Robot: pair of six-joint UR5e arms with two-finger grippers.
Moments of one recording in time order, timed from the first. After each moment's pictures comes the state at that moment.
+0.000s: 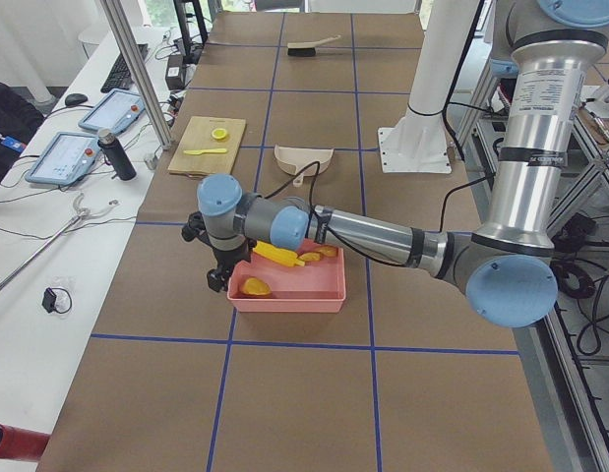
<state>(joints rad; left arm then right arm) -1.47 -1.61 -1.65 -1.61 -2.36 0.30 1.66 -1.71 1.78 -1.78 2.27 0.00</state>
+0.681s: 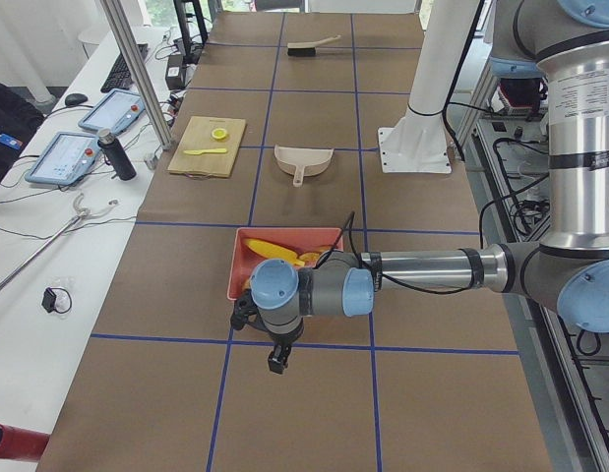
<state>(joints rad) -1.62 -1.43 -1.66 -1.51 -2.36 0.29 1.66 -1.71 1.77 -1.77 2.27 0.00</state>
